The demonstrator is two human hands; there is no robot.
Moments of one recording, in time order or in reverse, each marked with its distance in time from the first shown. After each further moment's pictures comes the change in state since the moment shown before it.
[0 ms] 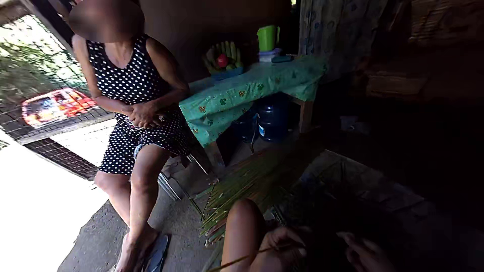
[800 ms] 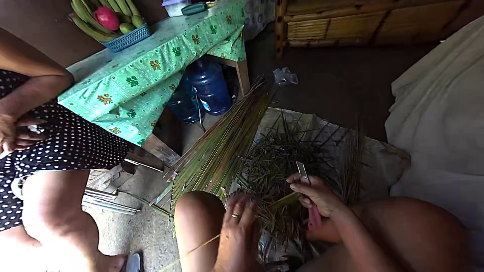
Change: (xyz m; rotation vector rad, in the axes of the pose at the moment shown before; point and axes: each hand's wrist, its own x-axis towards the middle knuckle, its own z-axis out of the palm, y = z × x) left_hand -0.002 0.003 0.017 1.056 -0.054 -0.003; right_hand -0.008 -0.028 0.004 0.401 0.032 -0.013
